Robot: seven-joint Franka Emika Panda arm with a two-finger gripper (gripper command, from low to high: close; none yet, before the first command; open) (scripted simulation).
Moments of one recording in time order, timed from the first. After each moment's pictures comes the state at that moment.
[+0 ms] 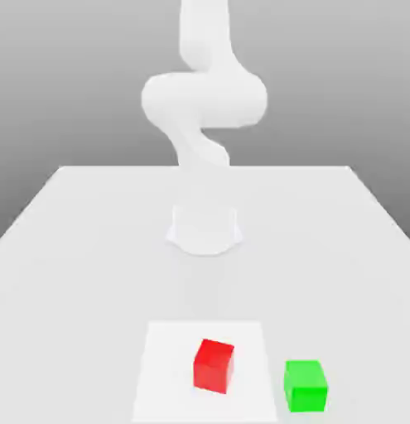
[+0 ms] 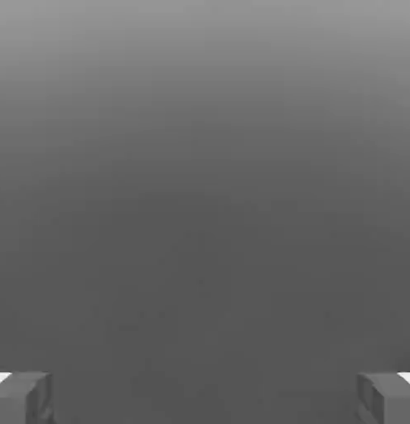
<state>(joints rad) -0.02 -0.71 0.02 -2.34 -0.01 2.35 0.84</state>
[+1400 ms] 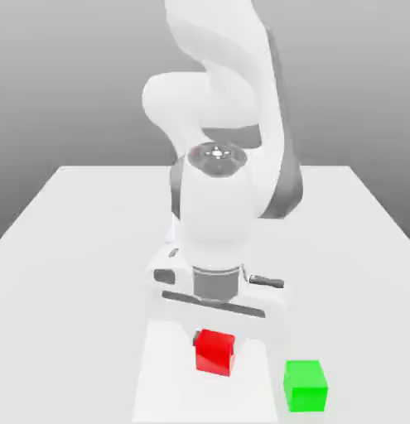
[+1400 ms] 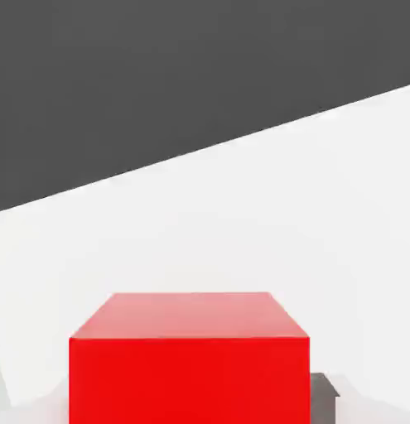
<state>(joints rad) -0.08 0.11 0.13 -2.64 -0.03 2.74 1.18</state>
